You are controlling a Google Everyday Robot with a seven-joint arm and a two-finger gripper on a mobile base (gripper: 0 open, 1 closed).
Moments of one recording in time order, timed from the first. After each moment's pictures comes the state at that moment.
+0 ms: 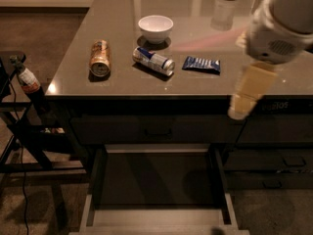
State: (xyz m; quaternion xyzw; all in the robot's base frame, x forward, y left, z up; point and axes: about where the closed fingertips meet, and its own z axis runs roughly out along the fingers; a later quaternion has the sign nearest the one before) arm 0.470 -0.176 0.962 -0.60 0.78 -0.03 0.17
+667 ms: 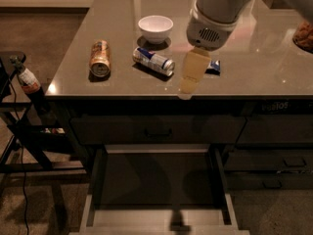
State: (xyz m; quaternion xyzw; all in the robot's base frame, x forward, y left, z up) arm 0.541 -0.090 0.941 -0.61 0.78 -0.01 0.16
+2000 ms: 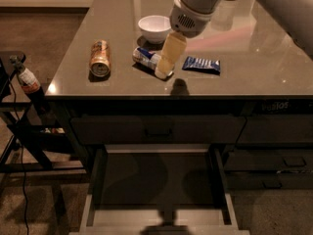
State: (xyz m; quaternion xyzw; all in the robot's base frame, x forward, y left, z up) arm 0.608 -0.058 0.939 -0.55 0.81 0.03 0.20
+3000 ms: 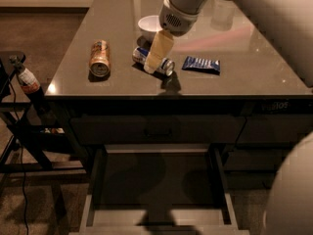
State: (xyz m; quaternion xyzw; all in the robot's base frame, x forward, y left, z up) arm 0.647 -0.030 0.924 -0.53 0.82 0.06 0.21
